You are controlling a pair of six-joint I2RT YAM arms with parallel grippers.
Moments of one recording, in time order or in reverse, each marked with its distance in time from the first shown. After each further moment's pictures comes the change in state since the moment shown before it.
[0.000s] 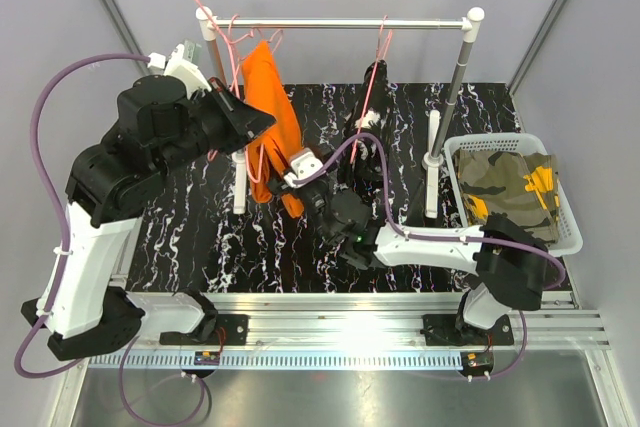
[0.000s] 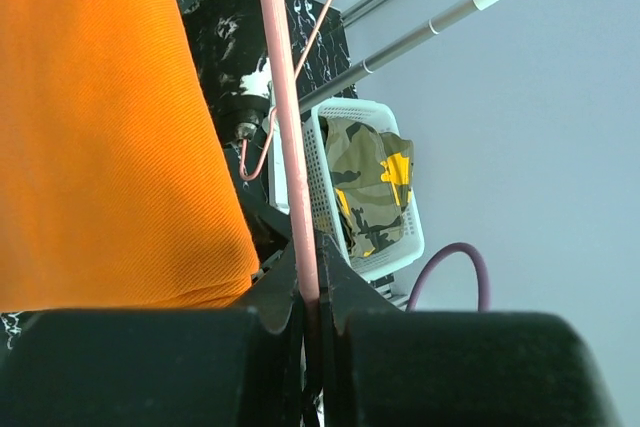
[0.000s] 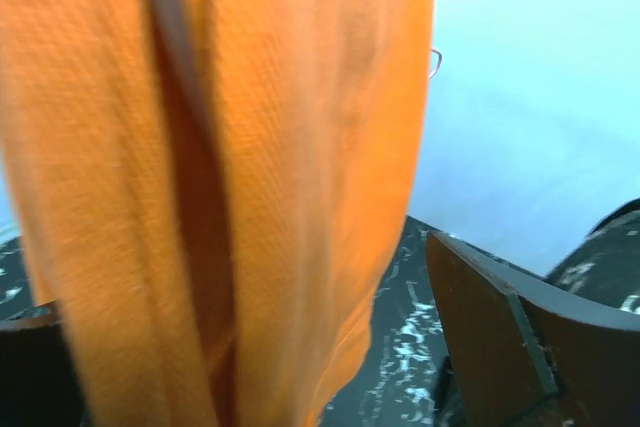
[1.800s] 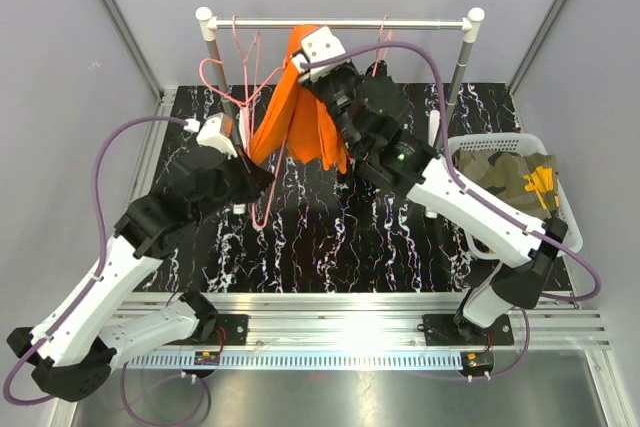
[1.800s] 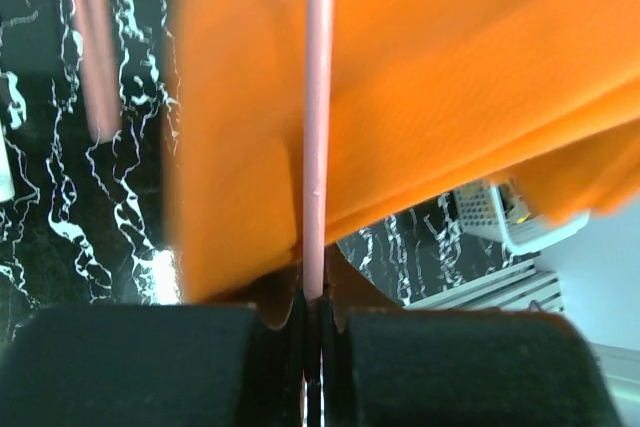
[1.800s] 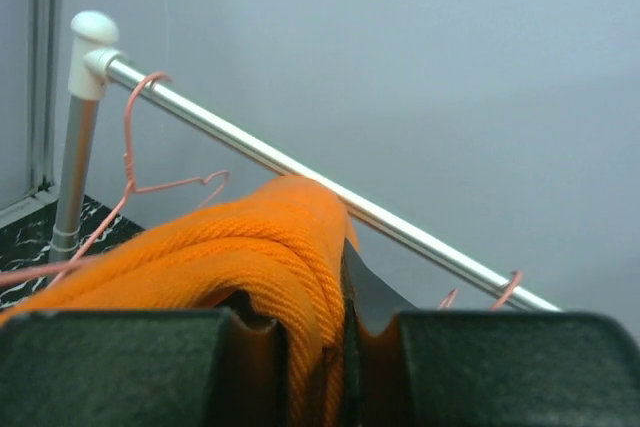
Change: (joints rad) left arm -0.003 -0.322 -0.765 0.289 -0.064 0.139; right arm -0.218 -0.022 0.738 -0.752 -0.111 -0.190
